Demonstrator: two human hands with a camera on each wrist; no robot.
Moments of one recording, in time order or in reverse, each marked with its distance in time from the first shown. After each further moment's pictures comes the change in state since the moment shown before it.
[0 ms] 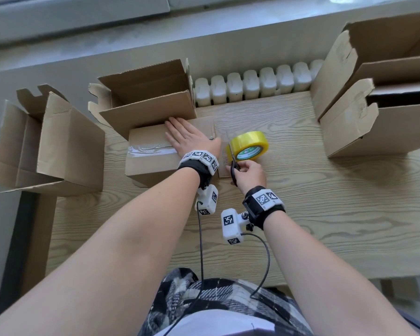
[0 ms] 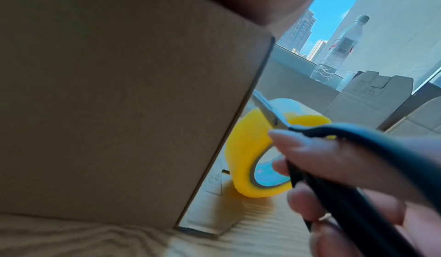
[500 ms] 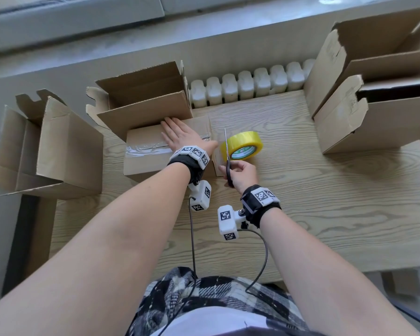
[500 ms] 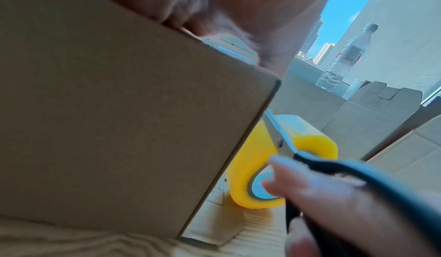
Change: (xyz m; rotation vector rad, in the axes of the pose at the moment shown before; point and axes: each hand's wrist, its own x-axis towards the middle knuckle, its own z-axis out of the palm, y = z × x) left_hand 0.005 -0.006 -0.008 0.102 -0.089 0.017; right_hand -0.014 -0.005 0.003 0.377 -0.133 0.111
